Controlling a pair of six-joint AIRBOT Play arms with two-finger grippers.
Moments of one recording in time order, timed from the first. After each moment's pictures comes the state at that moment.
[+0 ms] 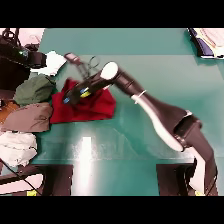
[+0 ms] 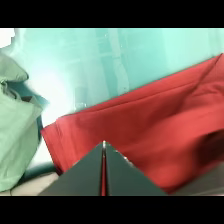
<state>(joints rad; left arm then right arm) -0.01 -1.36 1.70 1.37 -1.36 -1.39 0.80 -2.05 2.09 -0.59 1.00 1.04</state>
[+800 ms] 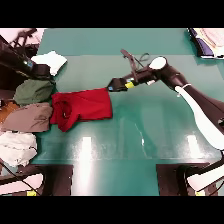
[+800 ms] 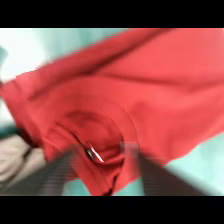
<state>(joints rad) 0.00 -1.36 1.56 1.28 -1.47 -1.39 0.34 -1.71 1.49 -0.55 1.14 1.13</state>
